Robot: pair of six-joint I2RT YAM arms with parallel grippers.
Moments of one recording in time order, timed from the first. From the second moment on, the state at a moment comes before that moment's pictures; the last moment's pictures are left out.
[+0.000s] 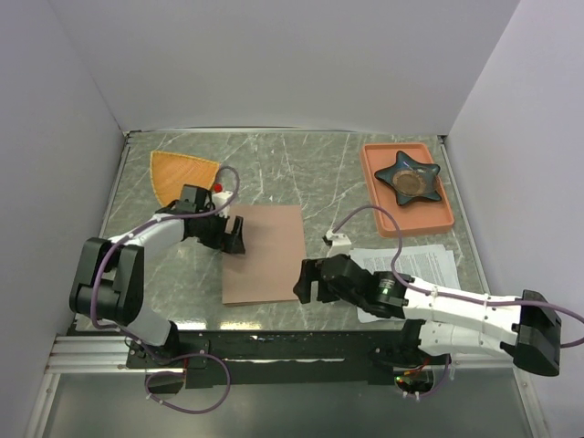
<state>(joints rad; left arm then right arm) -0.20 1.54 0.84 -0.36 0.47 0.09 1.13 1.01 0.62 -0.35 0.29 0.87</state>
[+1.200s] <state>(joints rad) -0.35 1.82 1.30 -0.18 0.23 -0.03 1.24 1.28 0.48 0.03 -0.07 0.81</state>
